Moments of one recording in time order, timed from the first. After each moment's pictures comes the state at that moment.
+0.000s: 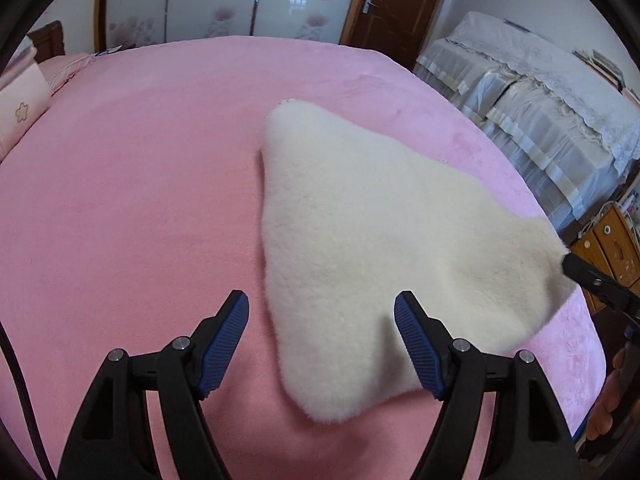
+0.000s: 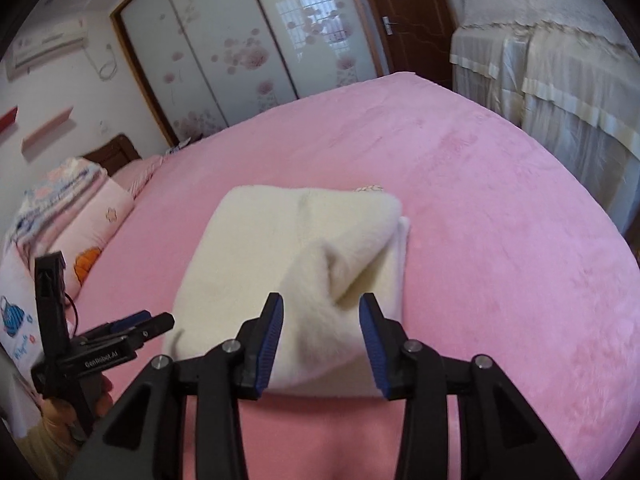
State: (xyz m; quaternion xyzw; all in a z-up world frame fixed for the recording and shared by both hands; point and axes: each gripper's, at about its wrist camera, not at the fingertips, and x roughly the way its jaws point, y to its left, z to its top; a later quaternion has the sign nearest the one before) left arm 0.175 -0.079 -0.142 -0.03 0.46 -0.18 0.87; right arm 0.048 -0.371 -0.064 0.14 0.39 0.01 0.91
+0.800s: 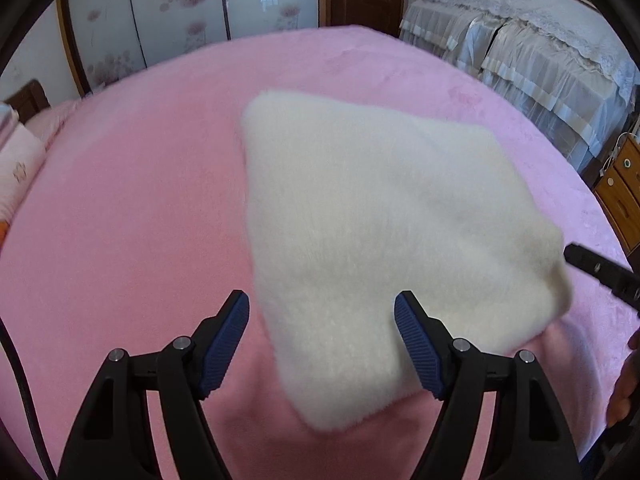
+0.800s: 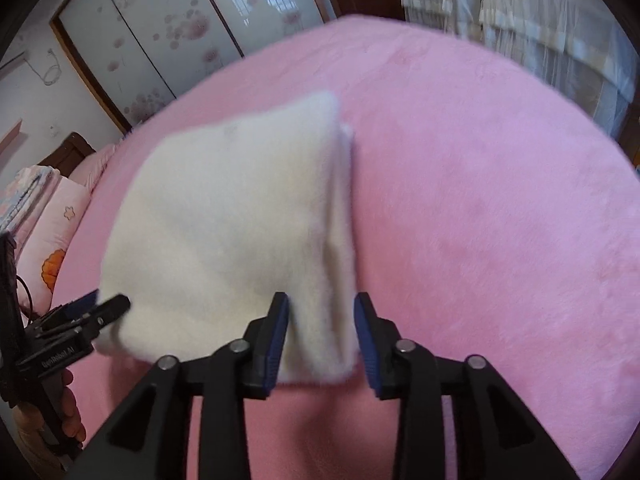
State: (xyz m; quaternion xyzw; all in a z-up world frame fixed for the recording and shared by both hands) left arm 0.159 -0.111 -0.134 0.09 0.45 -0.16 0.87; right arm 0.024 -0.394 -0.116 0.19 0.42 -0.05 0.88
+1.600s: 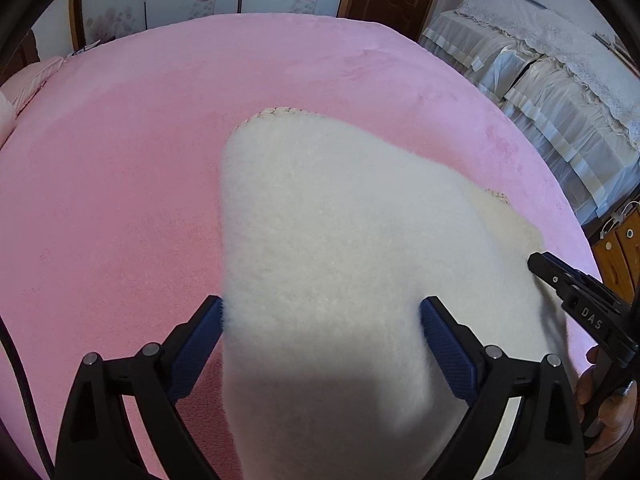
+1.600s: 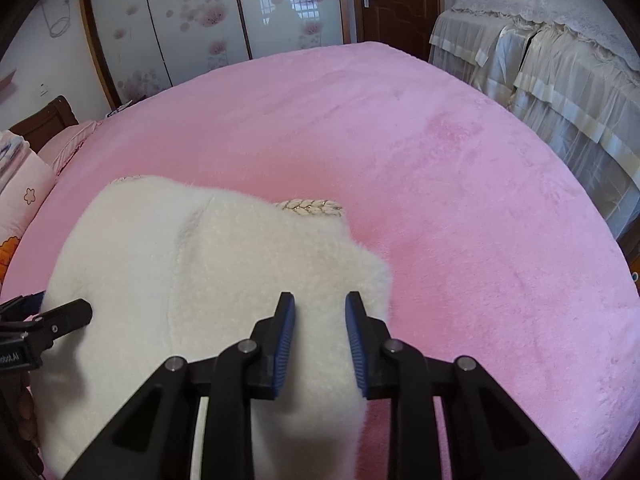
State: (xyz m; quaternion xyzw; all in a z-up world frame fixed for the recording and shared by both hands) left arm 0.295 -0.133 -0.172 0.00 0.49 -0.17 0.85; right arm 0.177 -0.410 -0.140 0.09 0.44 -0.08 0.89
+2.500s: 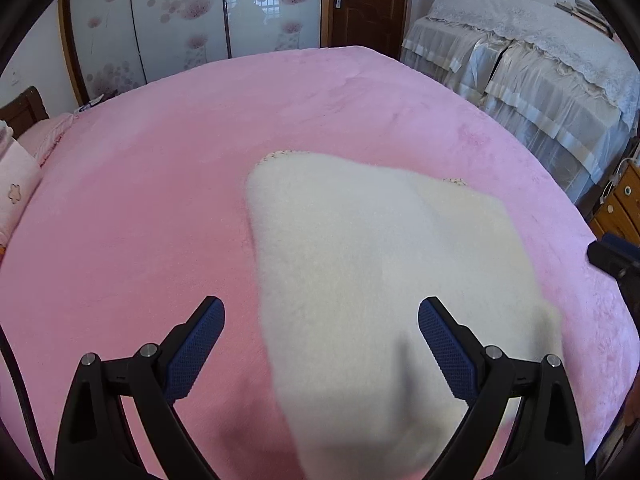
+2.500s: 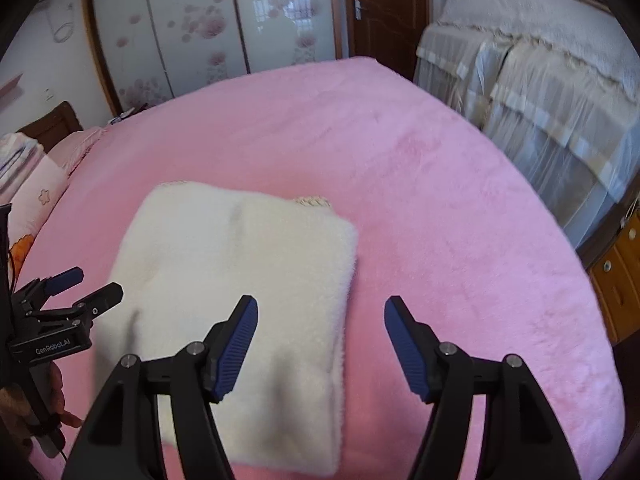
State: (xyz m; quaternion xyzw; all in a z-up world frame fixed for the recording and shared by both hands) left arm 0.209 -0.117 -0.100 0.07 0.44 -0.16 0.88; right arm 0.085 -0.384 -0.042 0.07 0.41 -0.08 0.90
